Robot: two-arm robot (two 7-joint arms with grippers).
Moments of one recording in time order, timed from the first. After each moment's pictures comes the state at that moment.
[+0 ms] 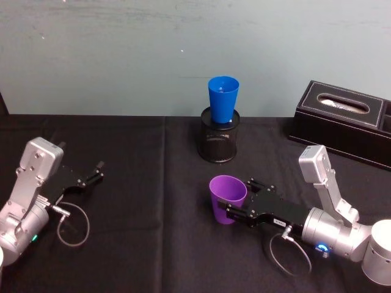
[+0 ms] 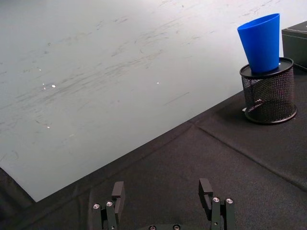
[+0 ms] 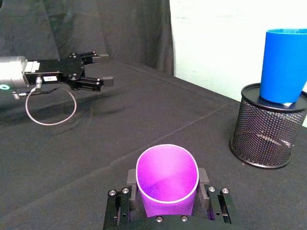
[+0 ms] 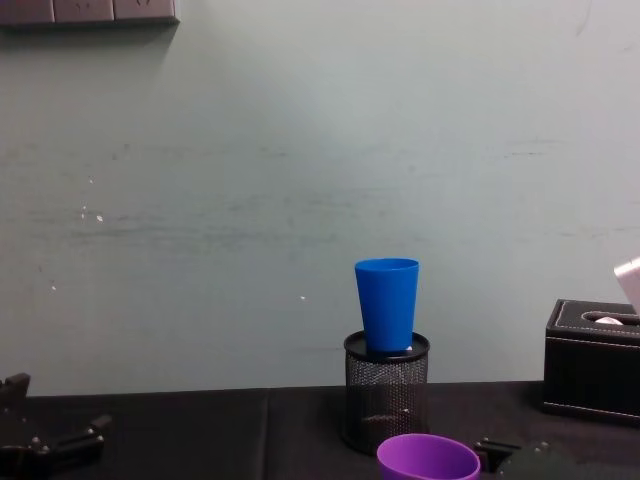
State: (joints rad) left arm -0.20 0.60 0.45 -1.41 -0.25 -0.12 0.03; right arm 0.37 0.42 -0.50 -1.19 0.43 -0.11 0.68
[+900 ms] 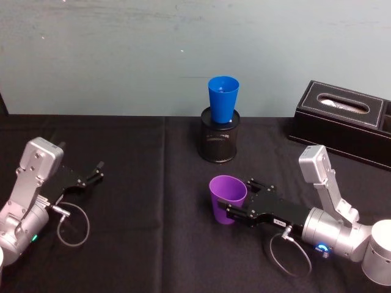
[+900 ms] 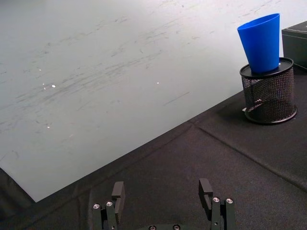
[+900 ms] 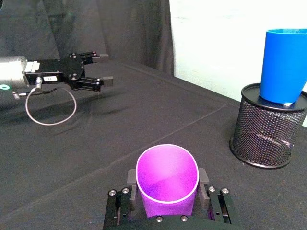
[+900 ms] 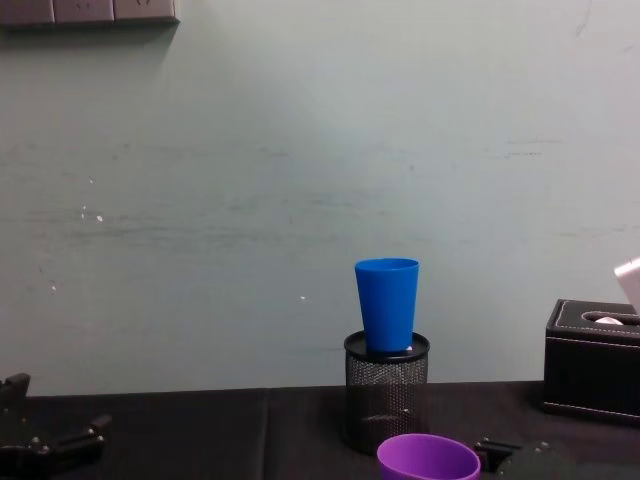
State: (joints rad) left arm -0.20 0.60 0.45 -1.41 -0.25 -0.12 0.03; right arm 0.37 0.42 -0.50 -1.19 0.43 -0.11 0.68
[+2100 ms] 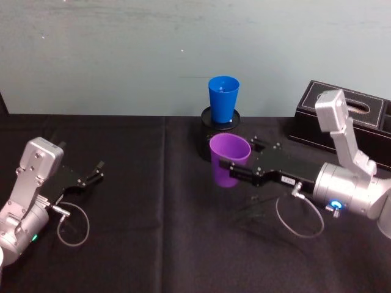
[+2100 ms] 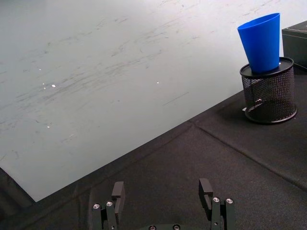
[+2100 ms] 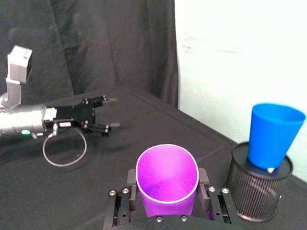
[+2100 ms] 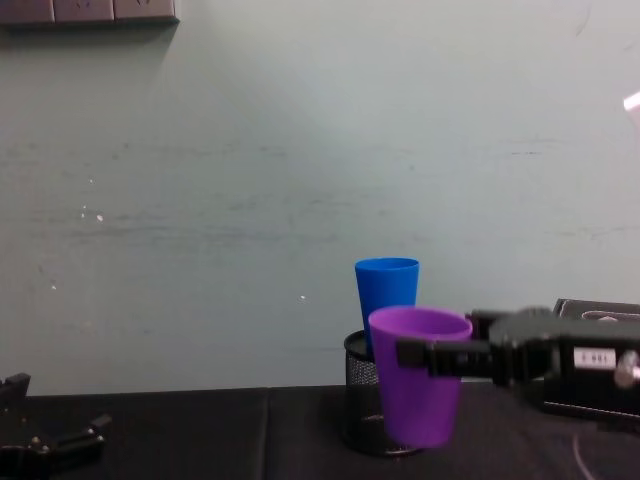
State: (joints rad) left arm -0.20 0.60 0.45 -1.41 -0.25 -0.12 0.03; right arm 0.45 0.50 -0.49 -1.38 0.52 0.06 0.68
